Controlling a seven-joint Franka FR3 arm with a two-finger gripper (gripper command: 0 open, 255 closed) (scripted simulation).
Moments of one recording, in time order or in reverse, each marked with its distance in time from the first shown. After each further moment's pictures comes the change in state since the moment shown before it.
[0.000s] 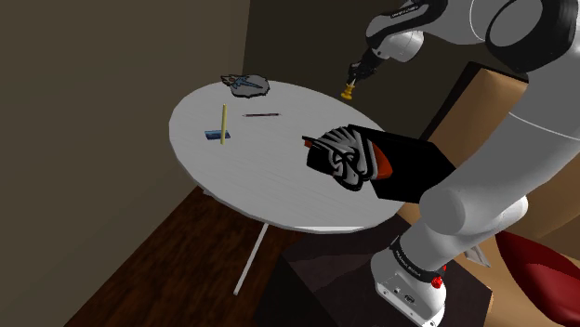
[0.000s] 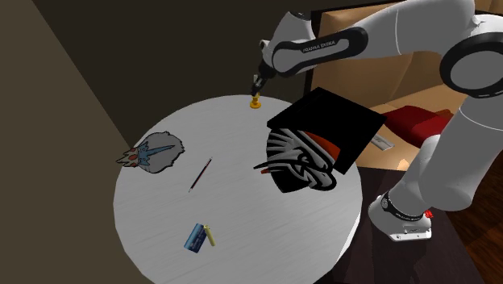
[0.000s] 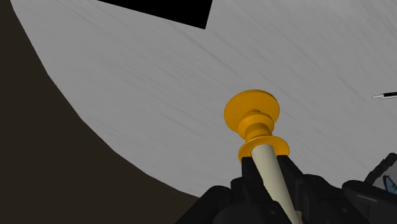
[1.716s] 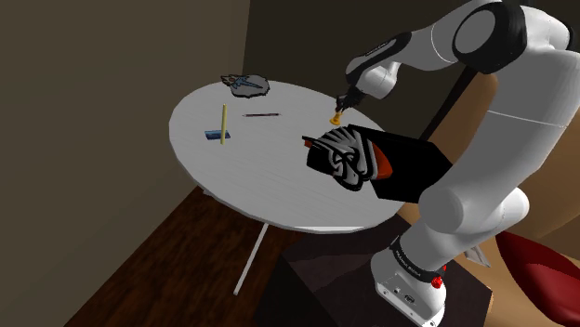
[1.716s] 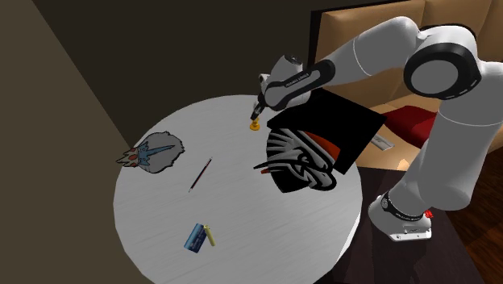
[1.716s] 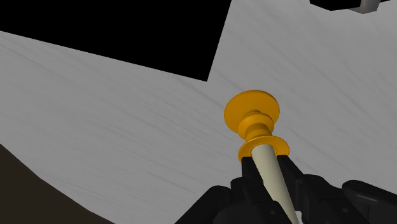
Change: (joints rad) arm -0.031 0.181 0.057 -0.123 0.155 0.297 -0.145
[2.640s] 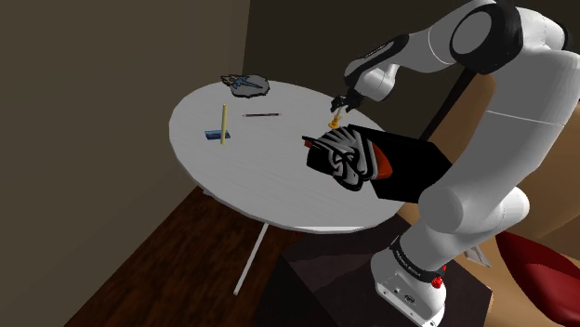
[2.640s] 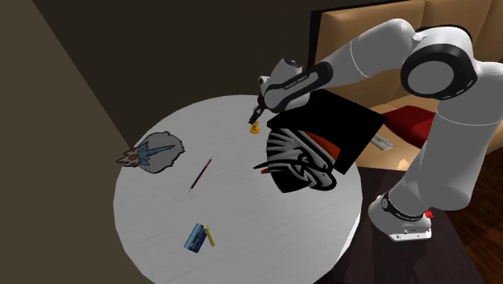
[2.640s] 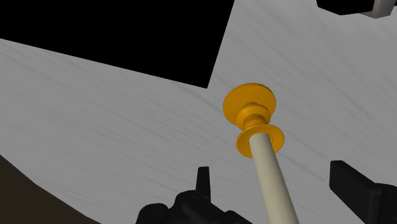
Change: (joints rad) arm -0.006 0.018 0.009 -0.003 0.015 0.021 -0.014
